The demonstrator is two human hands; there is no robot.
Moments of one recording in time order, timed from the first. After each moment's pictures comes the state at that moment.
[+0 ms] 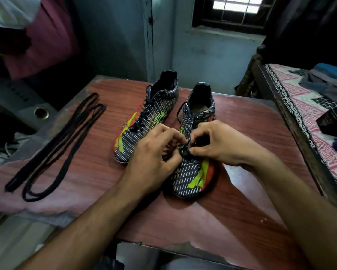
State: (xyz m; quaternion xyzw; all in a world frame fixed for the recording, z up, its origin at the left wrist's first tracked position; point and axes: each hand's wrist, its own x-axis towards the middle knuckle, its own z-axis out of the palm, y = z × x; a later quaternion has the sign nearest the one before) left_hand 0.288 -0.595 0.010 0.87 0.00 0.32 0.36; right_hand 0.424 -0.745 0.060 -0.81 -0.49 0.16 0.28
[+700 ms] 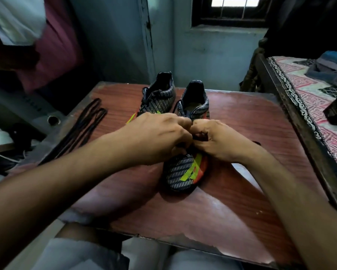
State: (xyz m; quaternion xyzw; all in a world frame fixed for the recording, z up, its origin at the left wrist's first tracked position) left_hand 0.311 -0.587 0.088 0.98 -0.19 0.07 -0.05; right_hand 0.437 -0.758 0.041 -0.76 -0.56 0.10 0.31
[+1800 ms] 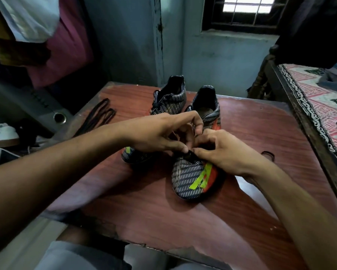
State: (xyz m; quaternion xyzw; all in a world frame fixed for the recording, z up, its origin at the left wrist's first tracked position) left_hand 0.330 -0.542 0.084 0.92 -0.20 -0.09 0.34; right_hand 0.423 -0.745 0.036 -0.80 -0.43 0.19 0.38
